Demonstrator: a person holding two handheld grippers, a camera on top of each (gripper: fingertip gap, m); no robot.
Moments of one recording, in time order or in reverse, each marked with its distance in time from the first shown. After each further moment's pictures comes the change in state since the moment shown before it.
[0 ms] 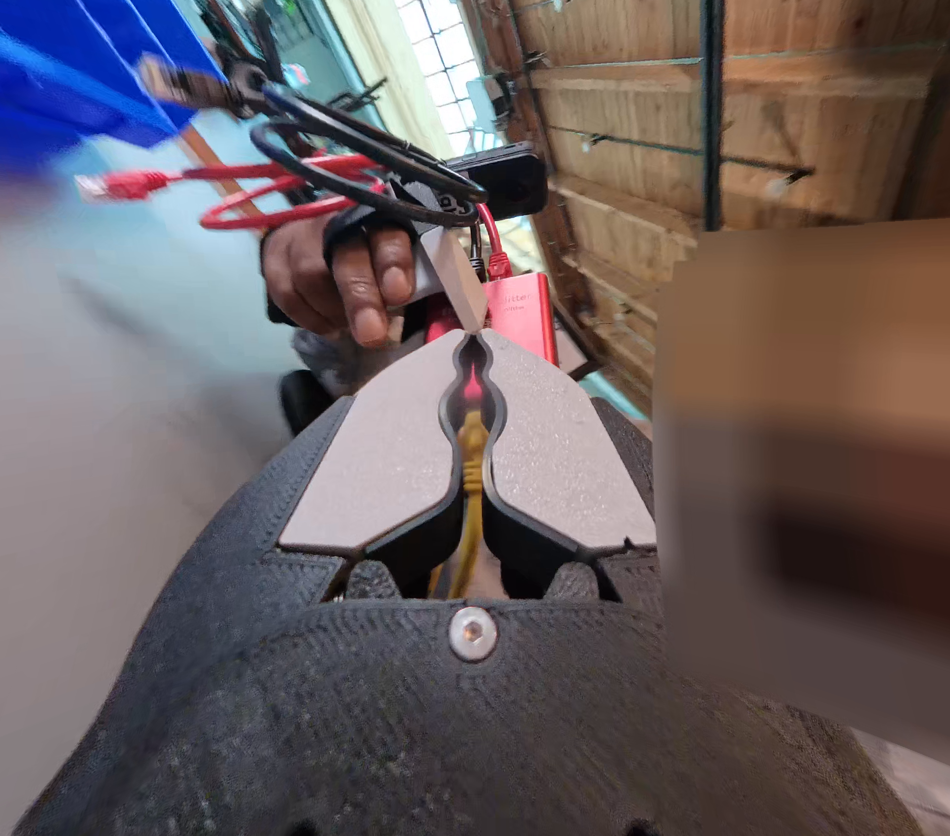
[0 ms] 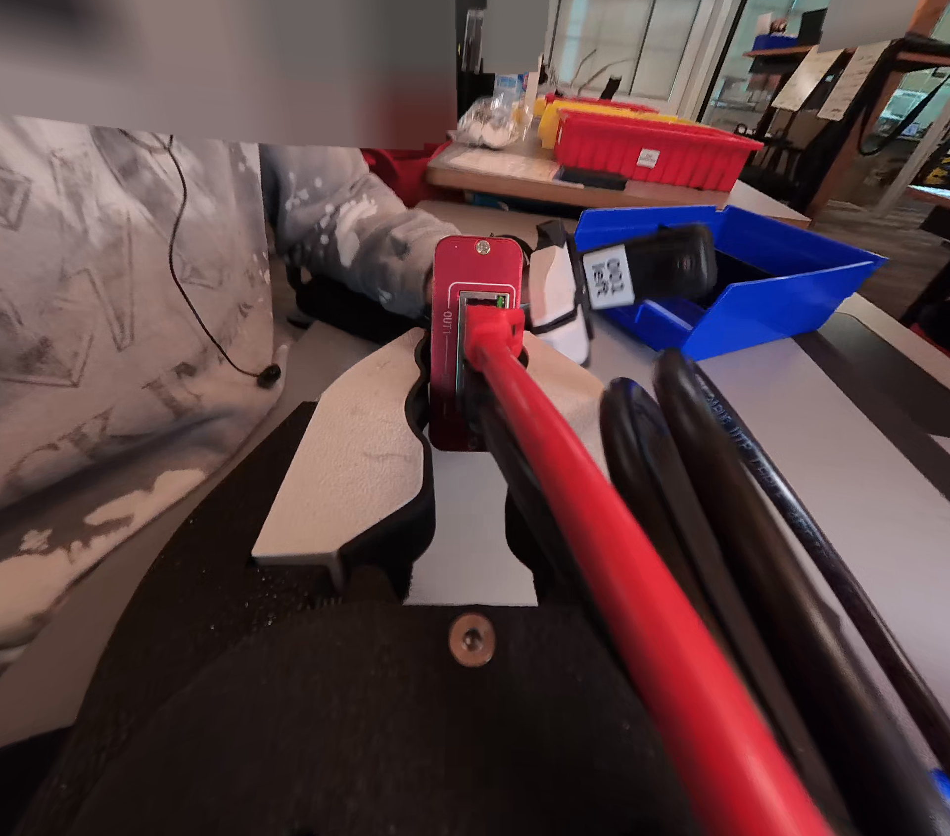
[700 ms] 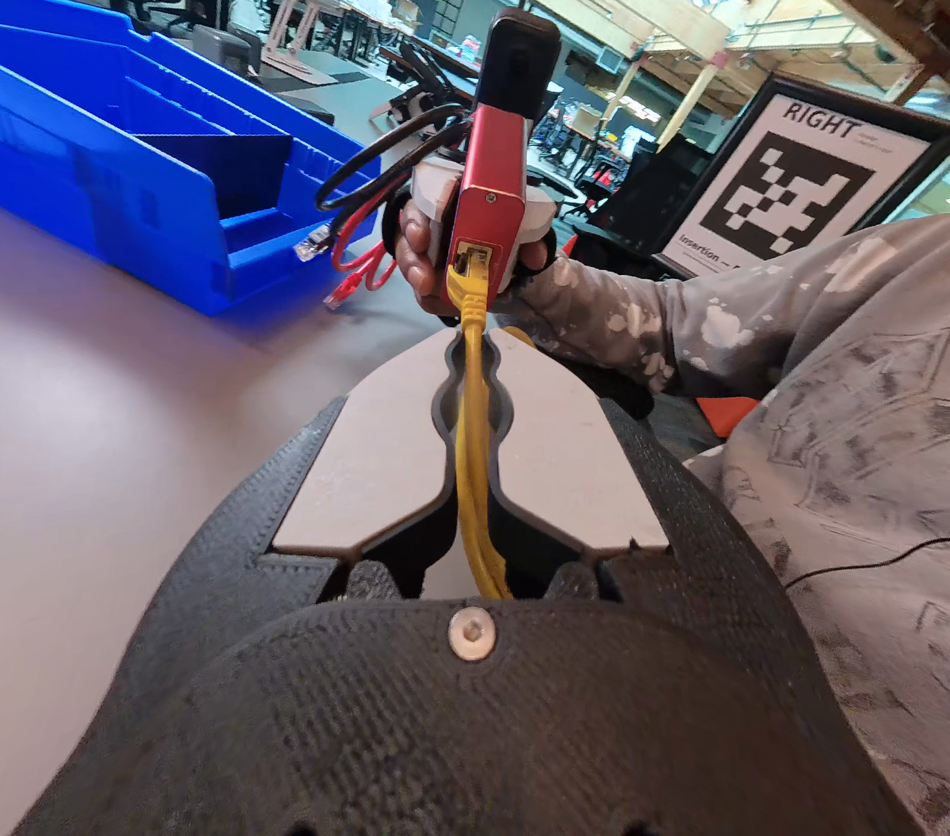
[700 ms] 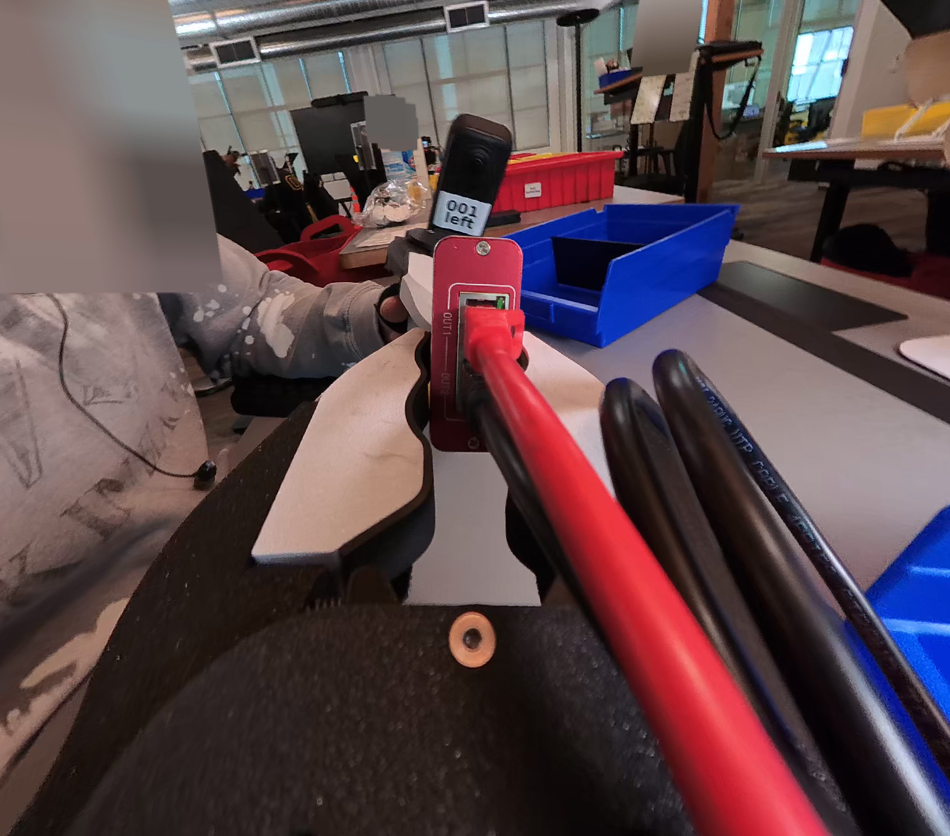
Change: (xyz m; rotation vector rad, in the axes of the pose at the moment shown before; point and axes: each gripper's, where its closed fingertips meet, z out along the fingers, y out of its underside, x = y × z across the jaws) left arm -0.021 -0.009 -0.025 -0.176 -0.361 0.700; right arm 0.053 0.004 -0.022 0.149 0.229 0.236
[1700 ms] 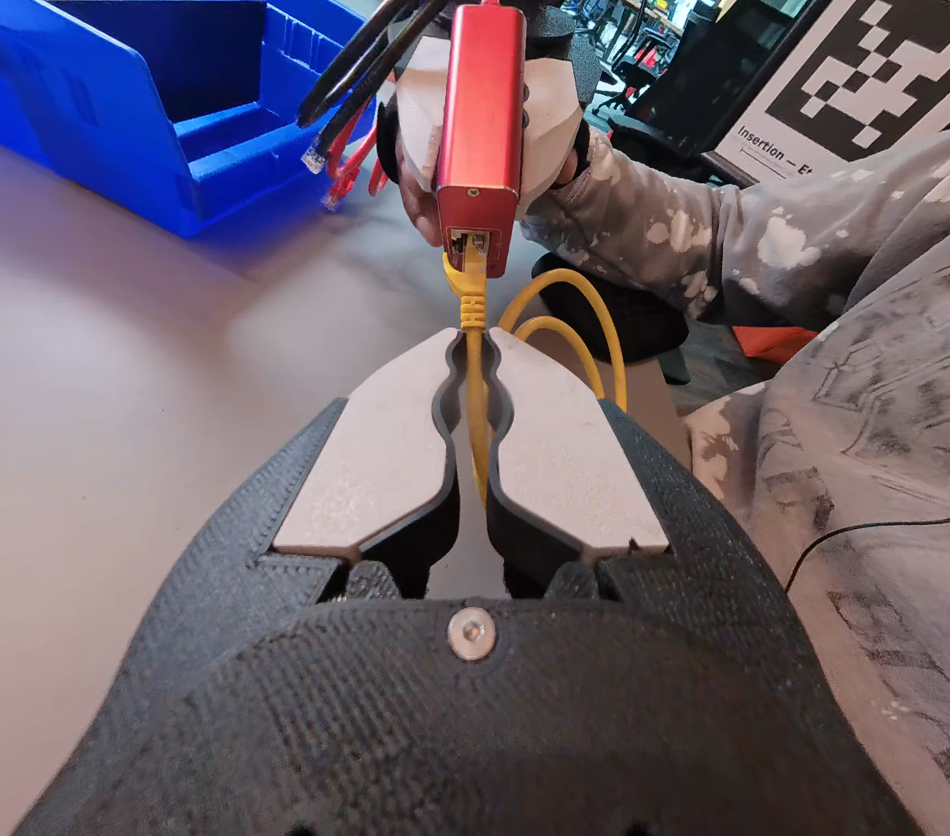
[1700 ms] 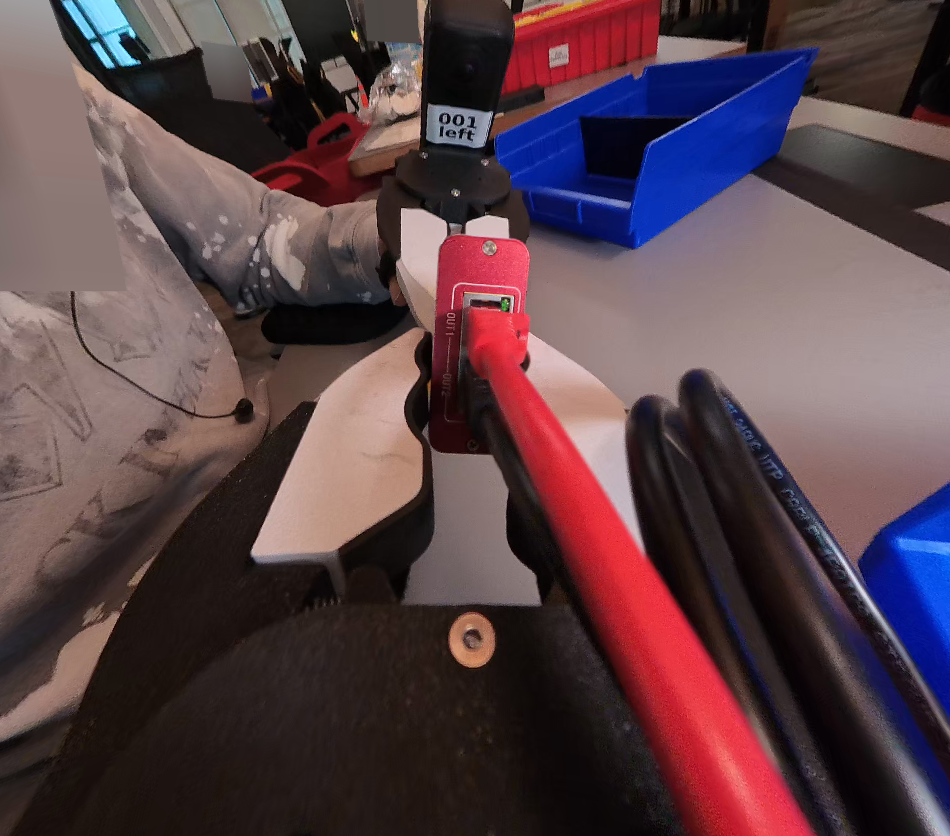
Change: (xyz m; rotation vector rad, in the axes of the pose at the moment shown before) left arm -0.002 0.038 0.016 -0.210 -0.037 0.030; right arm -0.003 0.026 -0.004 -0.235 -0.035 0.095
